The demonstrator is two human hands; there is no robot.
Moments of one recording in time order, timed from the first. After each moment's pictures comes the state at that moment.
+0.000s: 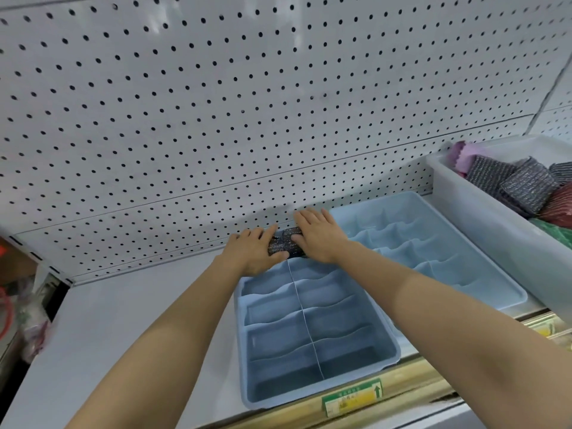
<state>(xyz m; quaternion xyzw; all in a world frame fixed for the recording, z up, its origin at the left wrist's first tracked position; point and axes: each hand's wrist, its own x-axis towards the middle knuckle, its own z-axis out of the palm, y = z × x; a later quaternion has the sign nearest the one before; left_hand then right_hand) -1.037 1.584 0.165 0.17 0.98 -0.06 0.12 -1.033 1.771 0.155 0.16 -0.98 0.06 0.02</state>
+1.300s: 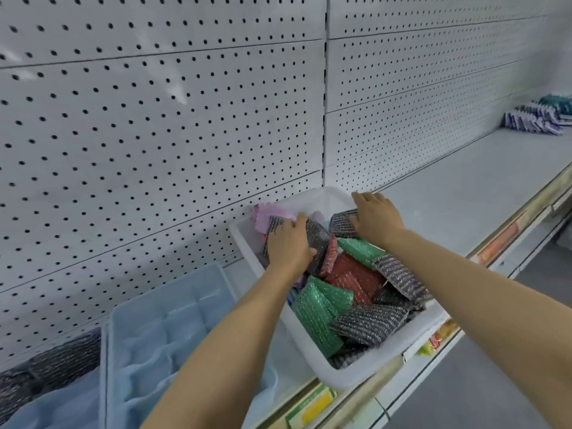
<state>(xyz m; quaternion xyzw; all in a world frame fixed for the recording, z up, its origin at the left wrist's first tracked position) -1.035 2.092 0.206 0.30 0.94 0.17 -0.07 -0.972 2.274 0.244 -0.16 -0.98 0.00 0.12</state>
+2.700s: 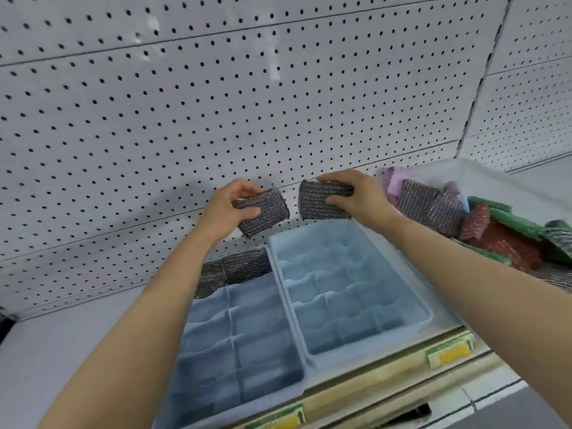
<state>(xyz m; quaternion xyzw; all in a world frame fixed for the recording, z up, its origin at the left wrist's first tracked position) -1.034 1.702 0.287 0.15 0.85 0.50 0.00 -1.008 1.973 0.265 0.07 -0.87 0.45 0.17</state>
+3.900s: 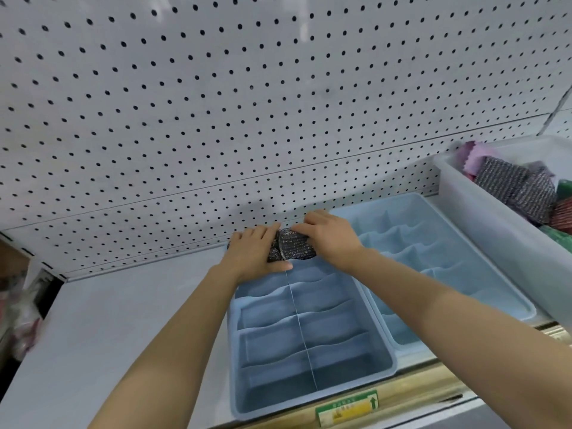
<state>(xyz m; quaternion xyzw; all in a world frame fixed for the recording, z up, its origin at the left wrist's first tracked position) -1.043 1.585 0.146 0.22 0.98 -0.01 0.03 -1.026 1.791 0.166 0.25 -0.95 0.12 0.14</state>
